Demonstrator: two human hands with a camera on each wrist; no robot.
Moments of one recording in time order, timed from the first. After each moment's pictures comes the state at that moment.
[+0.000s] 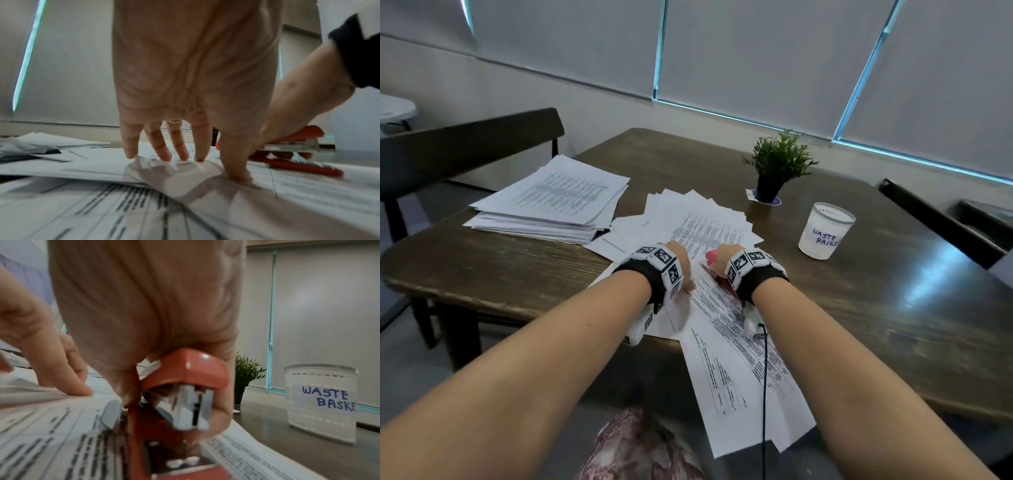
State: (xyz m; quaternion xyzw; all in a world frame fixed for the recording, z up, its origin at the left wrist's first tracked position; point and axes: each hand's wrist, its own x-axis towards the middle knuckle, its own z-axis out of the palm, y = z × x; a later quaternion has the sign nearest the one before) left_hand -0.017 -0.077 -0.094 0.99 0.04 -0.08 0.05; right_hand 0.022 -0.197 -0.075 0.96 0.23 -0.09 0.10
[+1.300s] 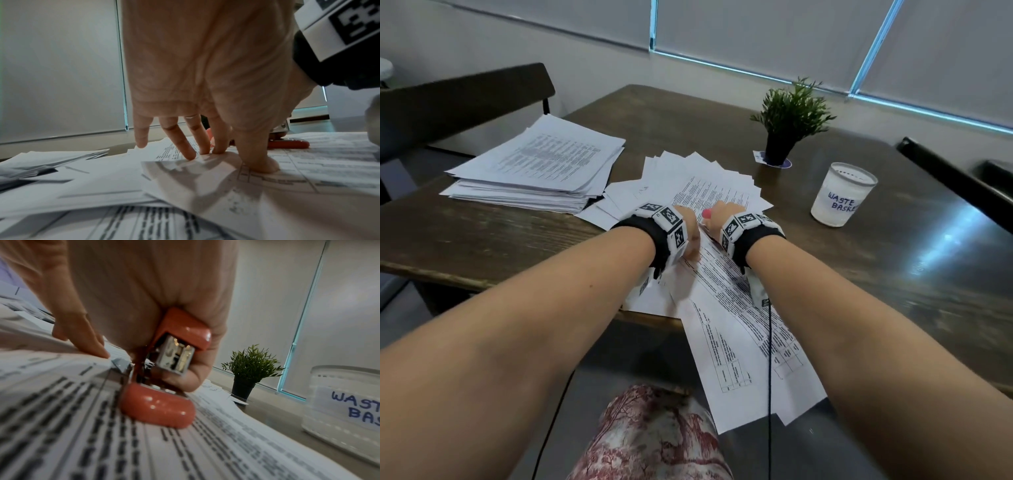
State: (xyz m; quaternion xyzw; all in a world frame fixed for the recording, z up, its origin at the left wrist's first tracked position) left_hand 0.012 -0.073 -0.101 0.99 0.00 -0.11 0.01; right_hand 0.054 -0.176 -0.091 0.98 0.17 -0.06 -0.02
